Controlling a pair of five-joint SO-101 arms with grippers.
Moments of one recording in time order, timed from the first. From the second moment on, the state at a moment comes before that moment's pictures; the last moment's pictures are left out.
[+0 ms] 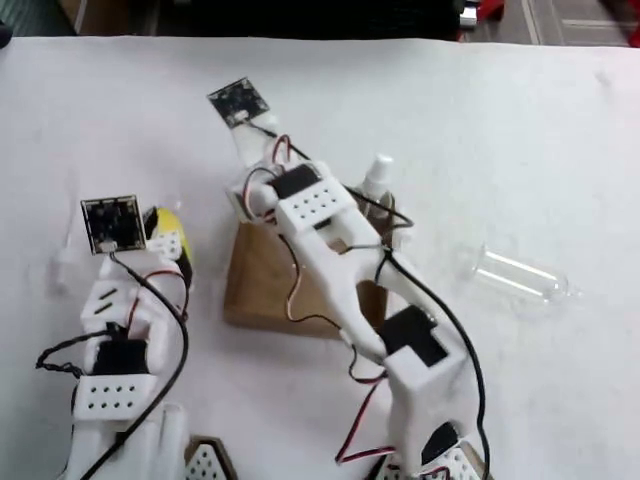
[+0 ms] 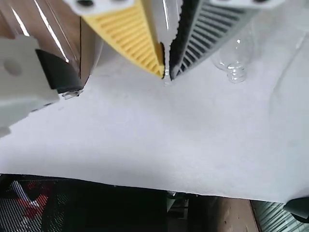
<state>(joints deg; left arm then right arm) -8.2 -66.7 83.0 18.2 7.1 -35.8 21.1 -6.5 46.9 2.8</state>
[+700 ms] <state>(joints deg) -8.2 -66.7 83.0 18.2 7.1 -35.3 22.6 -8.6 46.9 3.2</state>
